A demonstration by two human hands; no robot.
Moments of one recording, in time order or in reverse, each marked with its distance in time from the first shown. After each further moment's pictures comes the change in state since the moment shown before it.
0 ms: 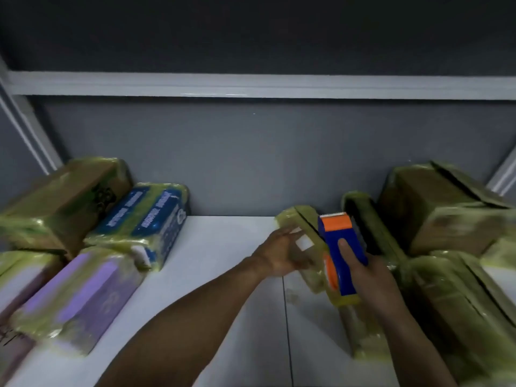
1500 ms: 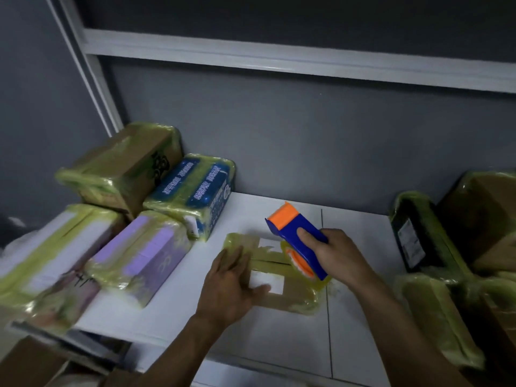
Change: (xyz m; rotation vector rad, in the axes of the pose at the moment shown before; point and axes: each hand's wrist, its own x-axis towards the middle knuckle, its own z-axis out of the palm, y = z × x) left_hand -0.189 -0.109 -0.040 0.472 0.497 -0.243; right_hand 0.006 -0.063 0.138 -0.324 -0.447 -0.153
